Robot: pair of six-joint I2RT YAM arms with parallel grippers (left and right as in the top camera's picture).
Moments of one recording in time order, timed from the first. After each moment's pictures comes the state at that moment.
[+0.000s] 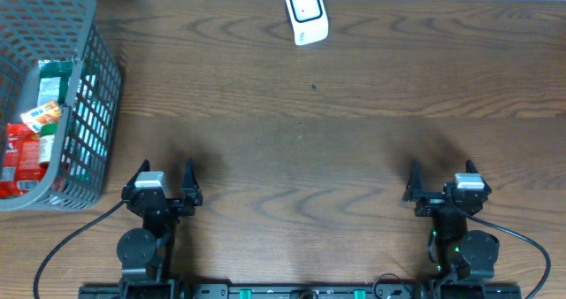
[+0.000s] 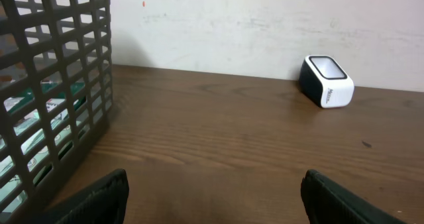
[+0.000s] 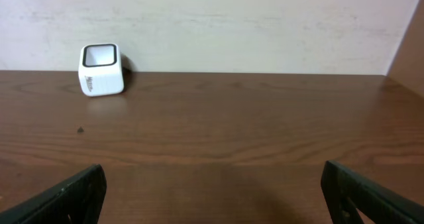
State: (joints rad) left arm 0.01 0.01 0.01 -0.10 0.03 -0.10; right arm -0.03 0.01 0.01 -0.07 -0.01 0.00
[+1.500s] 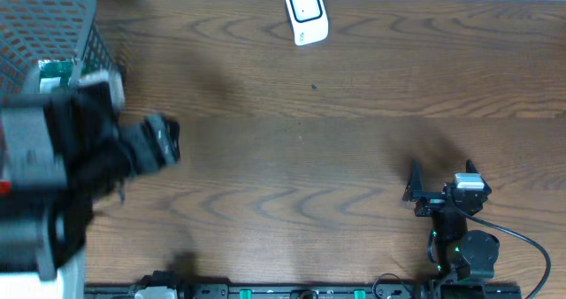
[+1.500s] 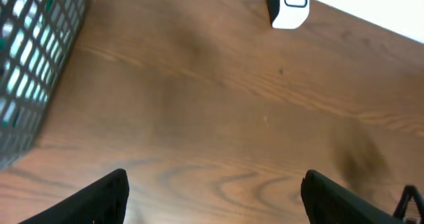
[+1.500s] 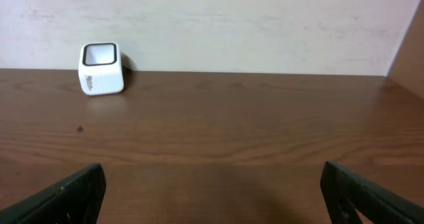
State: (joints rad) left arm 0.02 1.13 1.70 -1.43 0.19 -0.28; right arm -0.03 0.01 0.01 -0.07 -0.01 0.00
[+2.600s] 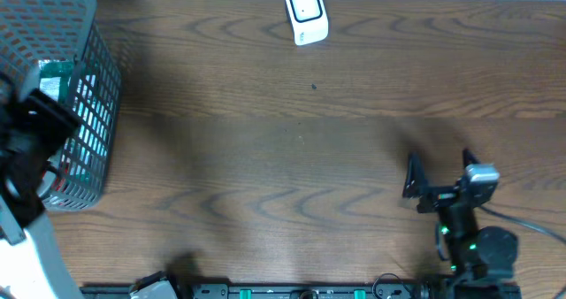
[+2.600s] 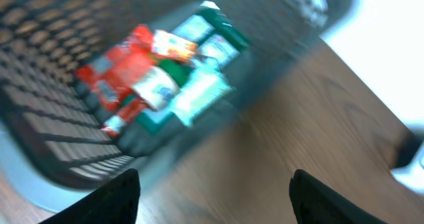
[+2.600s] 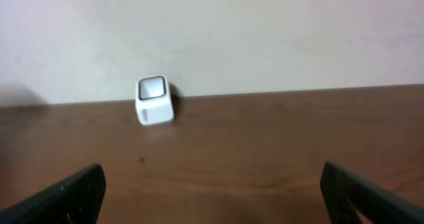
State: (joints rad) left arm 0.44 1.22 1.77 -1.37 -0.09 -0.43; right arm -0.03 0.20 0.25 -0.10 -0.15 0.15
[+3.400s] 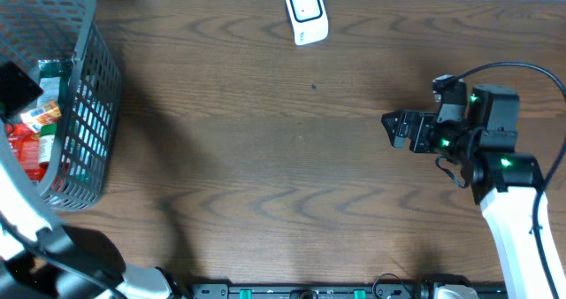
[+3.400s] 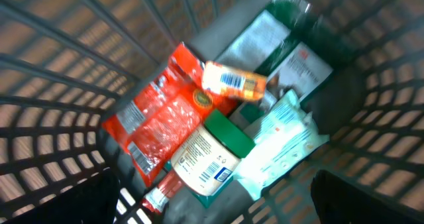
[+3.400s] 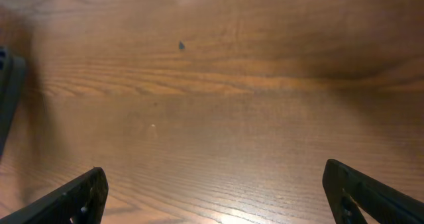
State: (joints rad) left arm 0.63 1.70 1.77 -1.11 -0.10 -0.15; right arm -0.03 1.19 0.95 -0.62 -0.41 0.17
